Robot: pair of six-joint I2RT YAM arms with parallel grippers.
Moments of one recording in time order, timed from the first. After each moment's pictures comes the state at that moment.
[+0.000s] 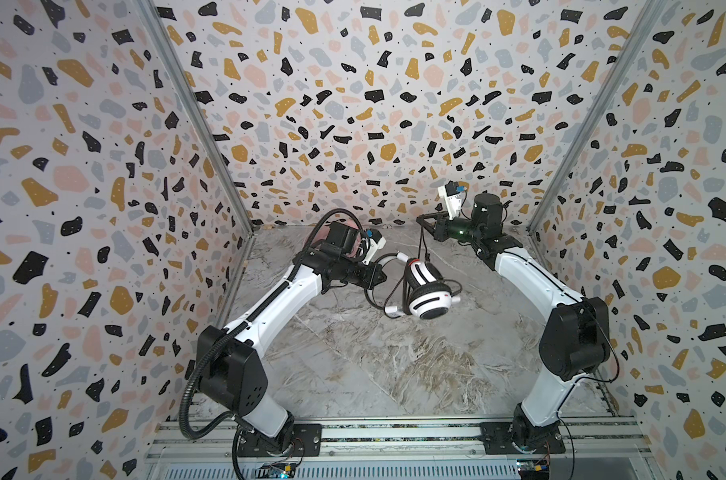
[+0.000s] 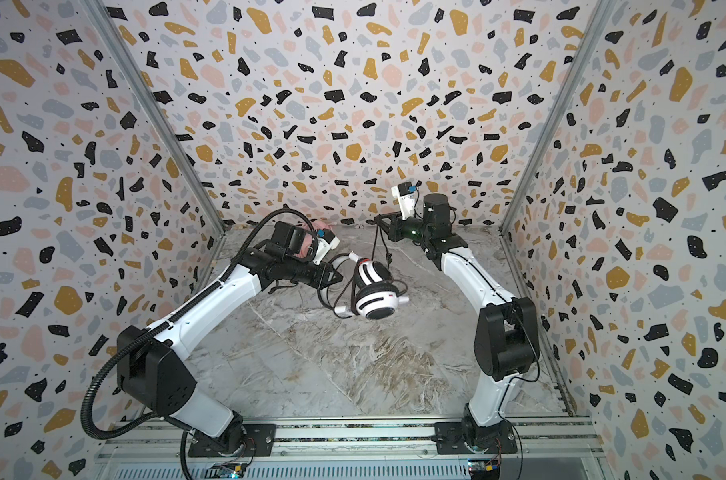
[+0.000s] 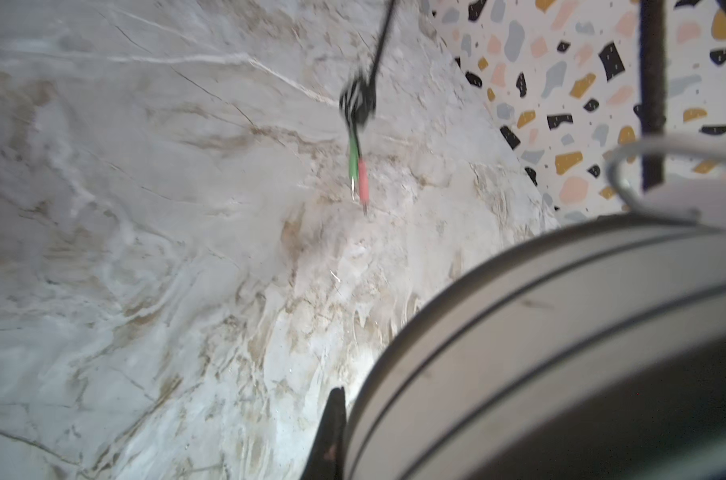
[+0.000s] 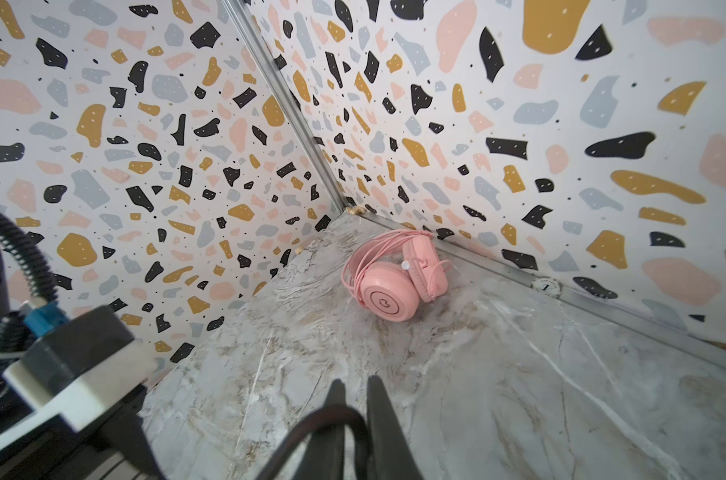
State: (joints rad) left arm -0.48 1.58 1.44 -0.75 0.56 -0.06; right arm 0.28 1.78 1.52 0.08 -0.70 0.29
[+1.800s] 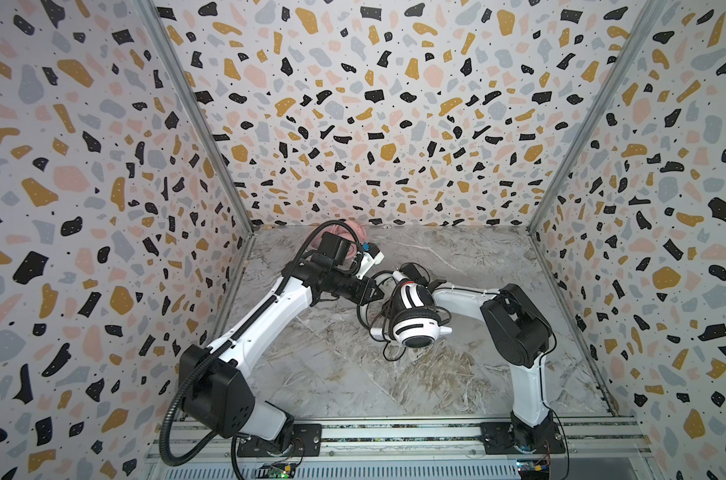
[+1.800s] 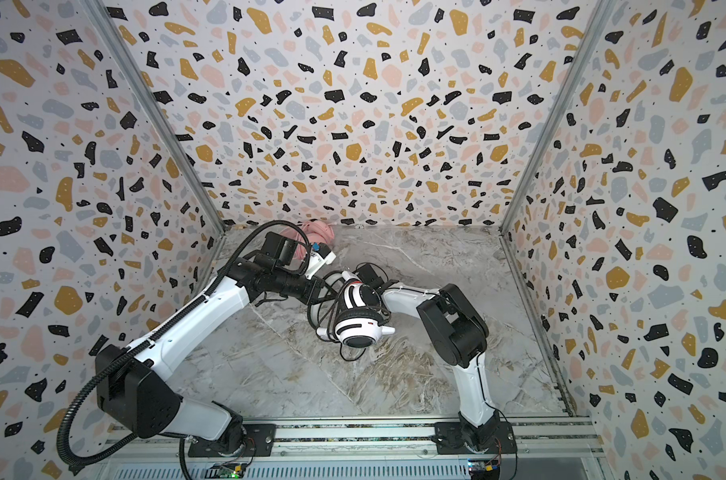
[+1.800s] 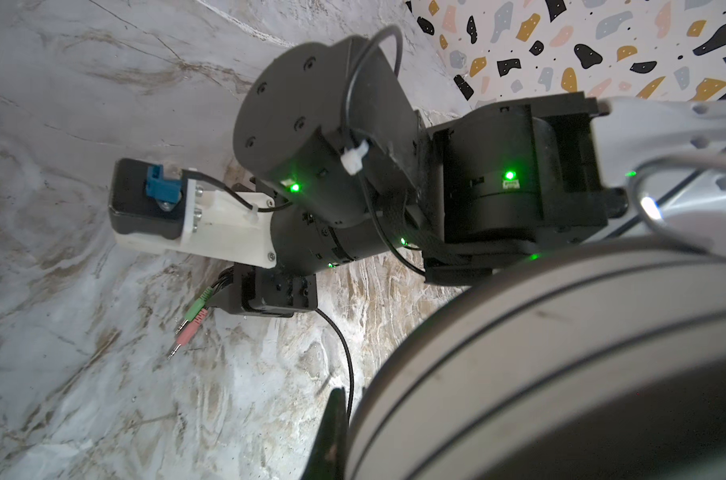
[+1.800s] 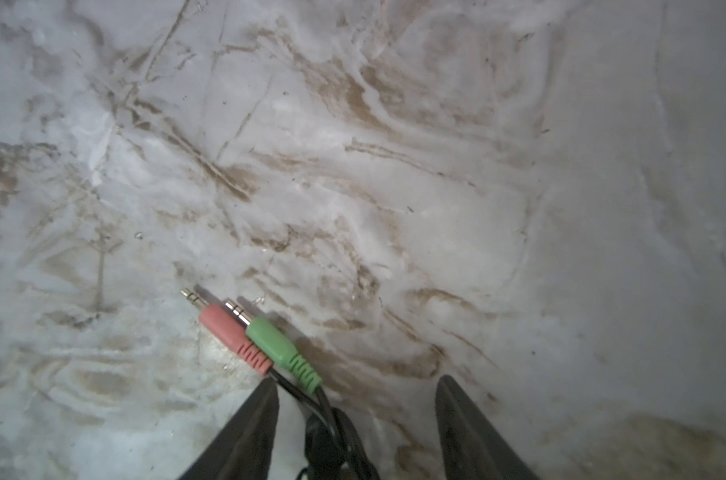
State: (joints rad) left arm -0.45 1.46 1.32 -0.78 0.65 -0.04; right arm 0.71 2.04 1.32 -0.26 -0.19 -0.06
